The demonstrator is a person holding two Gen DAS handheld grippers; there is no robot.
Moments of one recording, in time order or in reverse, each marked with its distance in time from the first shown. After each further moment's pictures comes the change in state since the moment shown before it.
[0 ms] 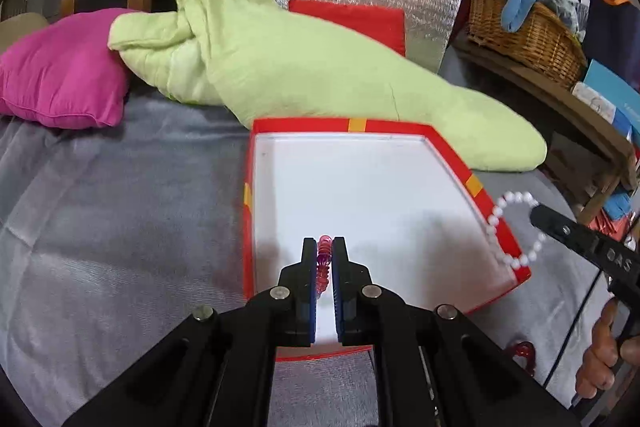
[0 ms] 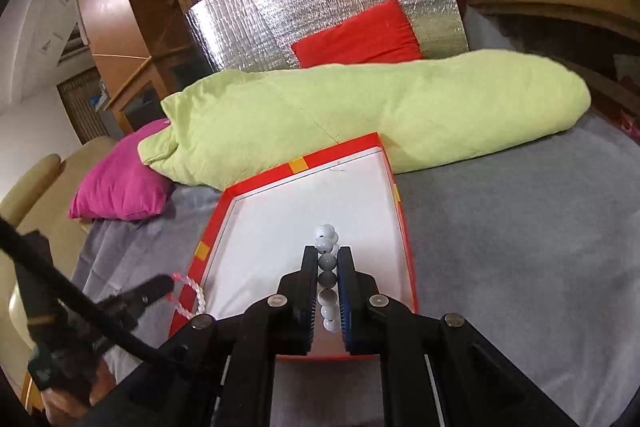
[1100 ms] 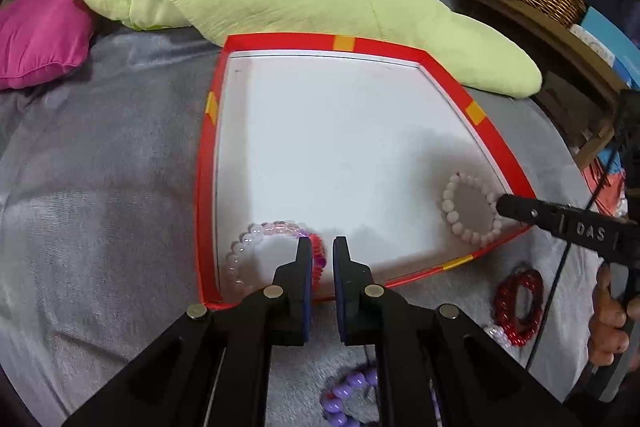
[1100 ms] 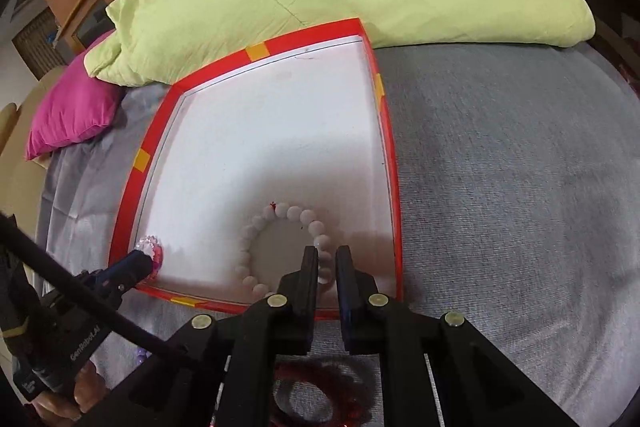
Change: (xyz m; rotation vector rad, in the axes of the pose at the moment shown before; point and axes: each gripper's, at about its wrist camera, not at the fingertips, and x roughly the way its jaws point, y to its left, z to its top) left arm 0.017 -0.016 -0.038 0.033 0.241 -0.048; right arm 0.038 -0.022 -0.022 -0.032 0.464 -0.169
